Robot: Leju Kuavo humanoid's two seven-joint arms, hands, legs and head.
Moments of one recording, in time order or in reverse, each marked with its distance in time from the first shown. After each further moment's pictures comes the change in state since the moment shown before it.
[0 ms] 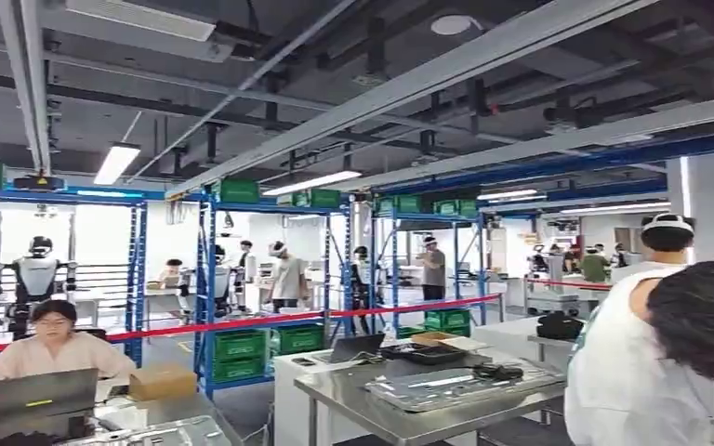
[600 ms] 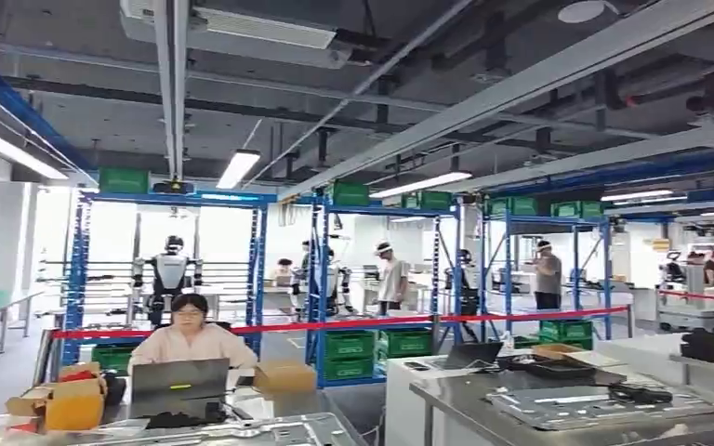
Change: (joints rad) left arm -0.006 -0.010 0.000 0.001 -0.018 -0.007 -0.009; right arm -0.002 -0.010 0.000 0.004 -0.009 0.004 0.009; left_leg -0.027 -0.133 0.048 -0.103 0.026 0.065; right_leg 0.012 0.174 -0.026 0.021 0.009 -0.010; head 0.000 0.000
